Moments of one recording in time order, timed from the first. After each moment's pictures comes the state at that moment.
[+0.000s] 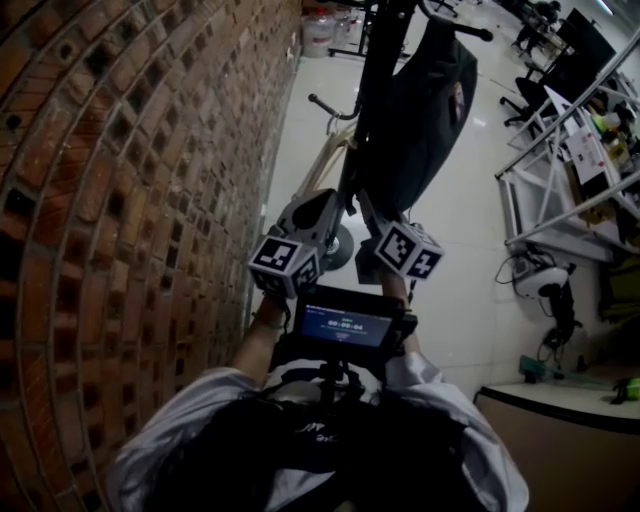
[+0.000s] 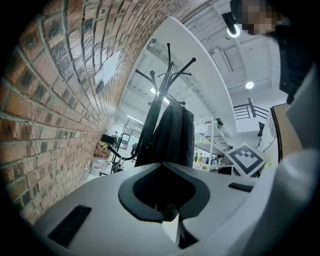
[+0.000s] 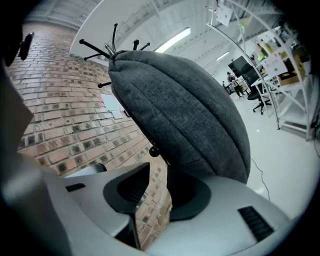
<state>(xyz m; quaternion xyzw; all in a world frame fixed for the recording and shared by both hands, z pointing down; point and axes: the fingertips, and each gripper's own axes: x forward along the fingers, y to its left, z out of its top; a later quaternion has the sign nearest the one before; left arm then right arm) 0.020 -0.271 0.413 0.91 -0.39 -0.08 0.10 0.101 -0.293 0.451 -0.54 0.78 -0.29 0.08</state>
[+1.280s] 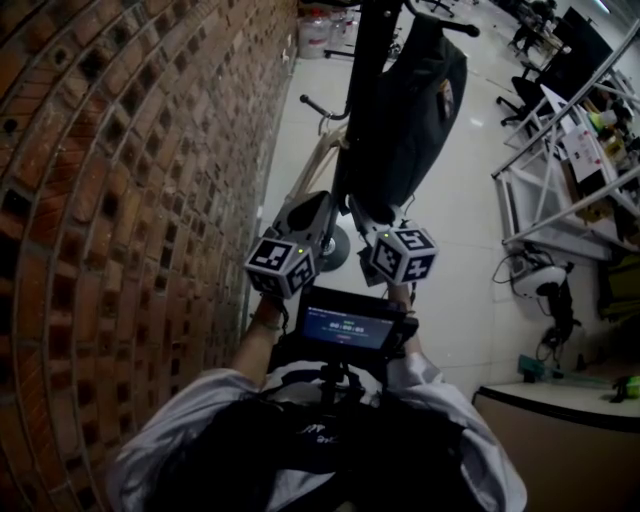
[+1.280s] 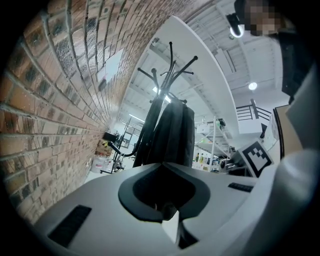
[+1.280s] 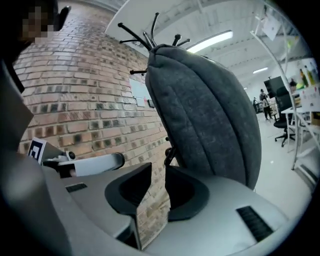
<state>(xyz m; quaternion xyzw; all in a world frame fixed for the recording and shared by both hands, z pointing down) 0.026 -0.268 0.419 0.91 -0.40 -0.08 0.11 0.085 -0.280 0.445 -0.48 0.86 -0.17 -0.02</state>
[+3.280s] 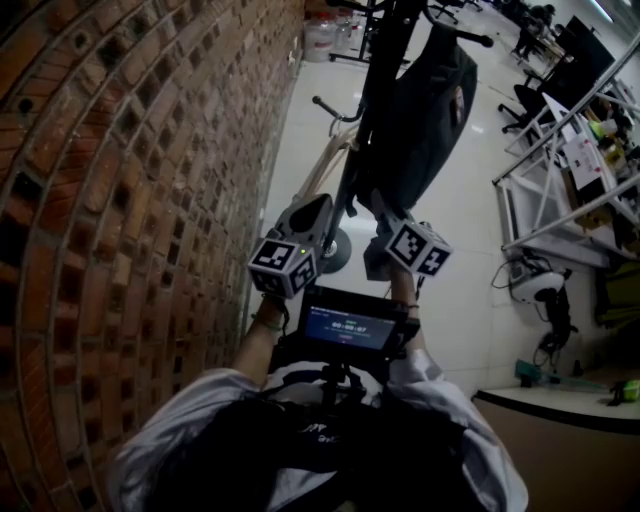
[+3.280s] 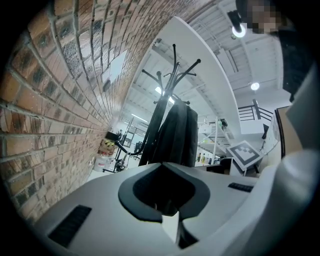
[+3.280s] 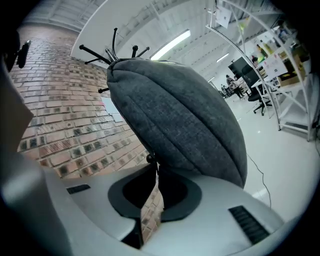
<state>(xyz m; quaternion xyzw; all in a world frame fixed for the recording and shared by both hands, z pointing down) 0.006 -0.264 0.426 0.90 -0.41 -0.08 0.13 0.114 -0.295 0.443 -0.53 0.79 -0.28 0.09</state>
